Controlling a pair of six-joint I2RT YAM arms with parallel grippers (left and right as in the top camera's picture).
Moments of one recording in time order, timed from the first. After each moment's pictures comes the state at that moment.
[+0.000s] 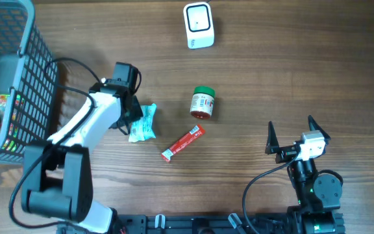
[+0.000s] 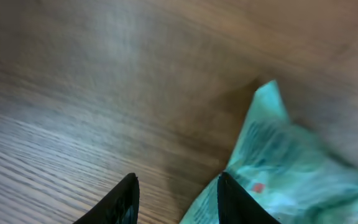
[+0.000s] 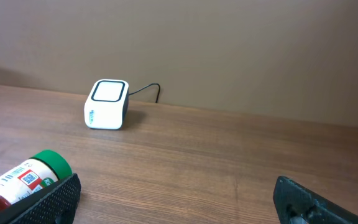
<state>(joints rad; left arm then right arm) -0.19 1.72 1.02 -0.75 -0.17 -0.56 0.07 0.02 0.01 0.00 -0.05 -0.08</state>
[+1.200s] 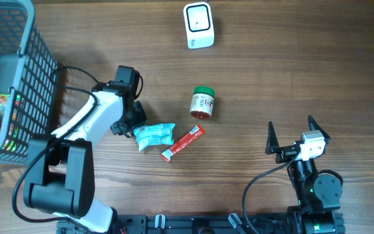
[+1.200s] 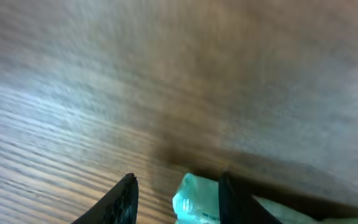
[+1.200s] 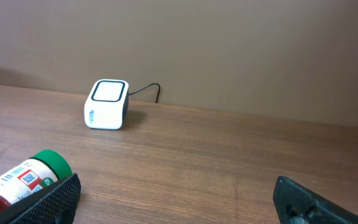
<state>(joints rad) -0.20 1.74 1.02 -0.81 -0.05 -0.61 0.07 0.02 0.01 0.00 -0.05 -0.08</state>
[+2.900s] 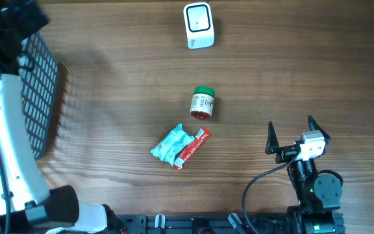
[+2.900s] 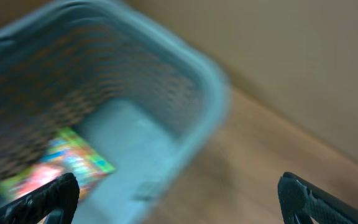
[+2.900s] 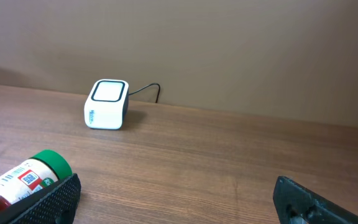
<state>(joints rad) 0.23 1.64 2.04 -1.09 -0.30 -0.30 0.07 0.02 0.01 0.00 -0.05 -0.08</state>
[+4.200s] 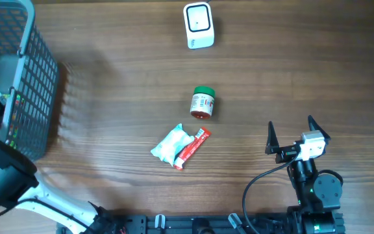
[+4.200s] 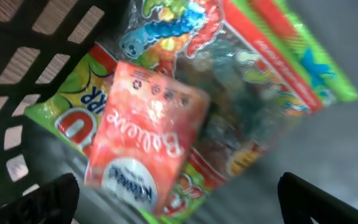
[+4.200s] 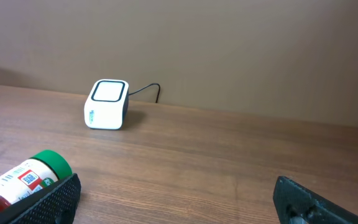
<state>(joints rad) 0.80 2.04 1.71 -1.00 -0.11 0.09 0.07 0.02 0.01 0.00 -0.05 -0.08</state>
